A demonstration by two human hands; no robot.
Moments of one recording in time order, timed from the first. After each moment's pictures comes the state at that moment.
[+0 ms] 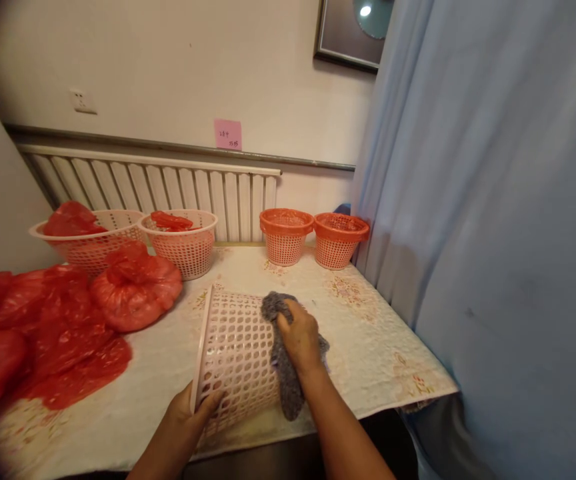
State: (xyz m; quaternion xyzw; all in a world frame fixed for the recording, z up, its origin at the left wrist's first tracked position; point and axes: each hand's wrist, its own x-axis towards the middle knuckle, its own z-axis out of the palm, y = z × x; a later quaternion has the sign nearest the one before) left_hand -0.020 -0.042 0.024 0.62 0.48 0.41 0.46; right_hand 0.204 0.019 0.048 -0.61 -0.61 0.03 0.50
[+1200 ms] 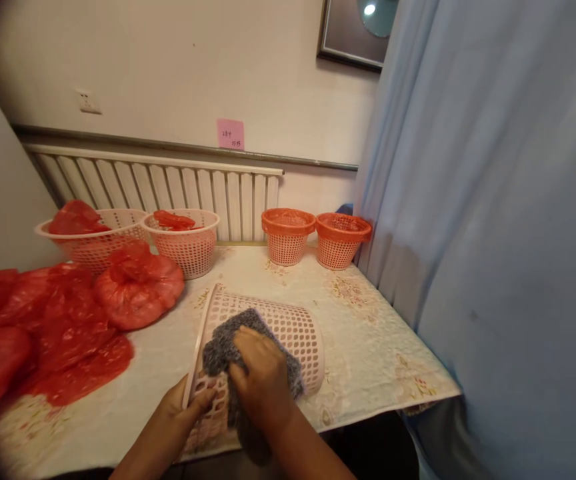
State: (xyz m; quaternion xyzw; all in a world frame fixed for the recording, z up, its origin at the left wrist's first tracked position) left_hand -0.033 -0.039 0.033 0.62 0.44 0.41 0.51; right_hand 0.135 -0.031 0.046 -0.44 -0.74 -0.04 0.51
